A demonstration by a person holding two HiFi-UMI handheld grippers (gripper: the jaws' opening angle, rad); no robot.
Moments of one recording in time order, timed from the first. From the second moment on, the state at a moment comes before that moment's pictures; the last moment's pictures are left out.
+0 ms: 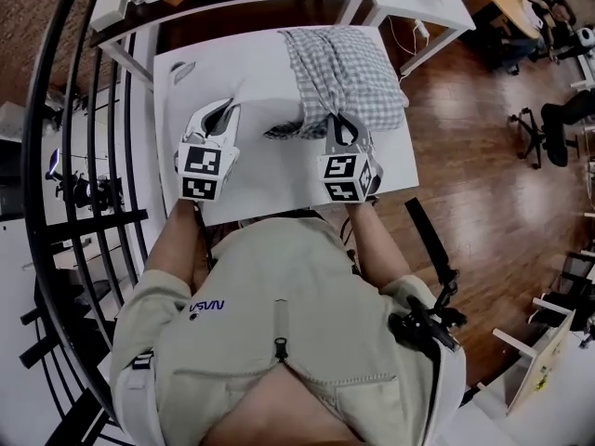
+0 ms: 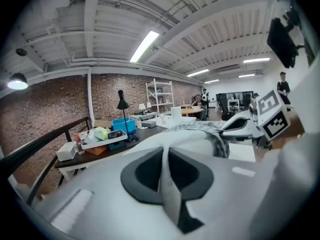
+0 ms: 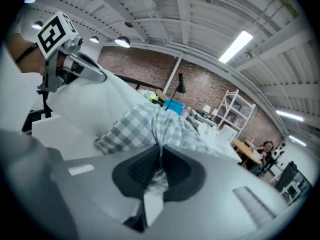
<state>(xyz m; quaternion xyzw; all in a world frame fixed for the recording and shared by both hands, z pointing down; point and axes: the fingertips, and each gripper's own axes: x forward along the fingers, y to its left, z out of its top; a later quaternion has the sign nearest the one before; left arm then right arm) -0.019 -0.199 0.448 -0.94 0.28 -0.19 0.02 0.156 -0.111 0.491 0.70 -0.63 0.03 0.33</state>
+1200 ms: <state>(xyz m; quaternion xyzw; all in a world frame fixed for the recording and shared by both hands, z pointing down) -0.053 -0.100 0.496 -0.96 0.19 -0.20 -0.10 0.194 -0.033 0.542 0.66 -0.65 0.22 0.30</state>
